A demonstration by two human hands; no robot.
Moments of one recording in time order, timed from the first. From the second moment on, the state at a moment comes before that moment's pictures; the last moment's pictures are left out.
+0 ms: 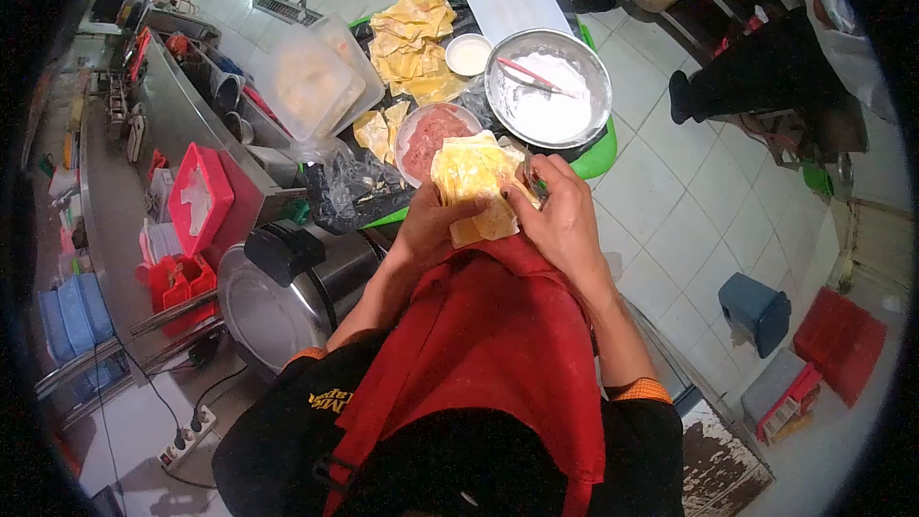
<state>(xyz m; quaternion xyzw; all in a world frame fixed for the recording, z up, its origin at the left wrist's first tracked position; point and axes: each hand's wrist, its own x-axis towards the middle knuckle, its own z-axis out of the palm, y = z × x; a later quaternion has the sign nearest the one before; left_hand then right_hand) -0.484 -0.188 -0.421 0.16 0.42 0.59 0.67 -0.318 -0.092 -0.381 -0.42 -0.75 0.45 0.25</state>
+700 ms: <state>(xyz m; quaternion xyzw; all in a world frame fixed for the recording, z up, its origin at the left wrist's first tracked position) -0.496 -0.194 -0.438 0.01 0.42 0.63 0.65 -0.306 -0.117 -0.359 -0.31 -0.76 0.54 0.16</state>
